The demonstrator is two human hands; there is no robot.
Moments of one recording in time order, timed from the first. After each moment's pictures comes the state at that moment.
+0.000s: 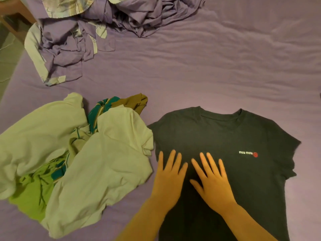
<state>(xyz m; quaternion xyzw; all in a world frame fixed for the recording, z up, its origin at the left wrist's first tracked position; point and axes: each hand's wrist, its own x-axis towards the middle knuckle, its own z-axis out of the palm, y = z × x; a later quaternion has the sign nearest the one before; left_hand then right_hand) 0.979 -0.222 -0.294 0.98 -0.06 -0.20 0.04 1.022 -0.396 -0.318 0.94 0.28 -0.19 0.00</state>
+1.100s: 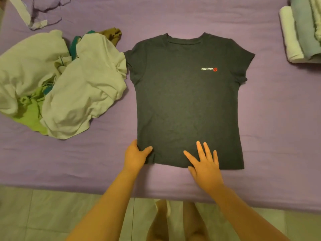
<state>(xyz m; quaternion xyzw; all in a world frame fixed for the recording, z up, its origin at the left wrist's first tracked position) 0.773 -0.303 -0.264 0.75 0.42 -0.19 0.47 0.792 -0.541 -0.304 0.94 0.21 -0.26 0.00</state>
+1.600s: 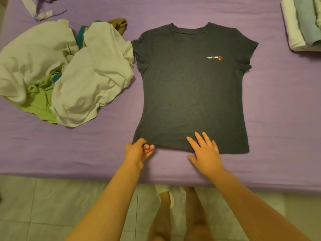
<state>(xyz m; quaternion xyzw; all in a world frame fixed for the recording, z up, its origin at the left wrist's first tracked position) 0.743 -0.294 -0.246 0.43 0.60 -0.10 0.67 0.780 -0.517 -0.282 0.92 0.20 -0.32 -0.04</state>
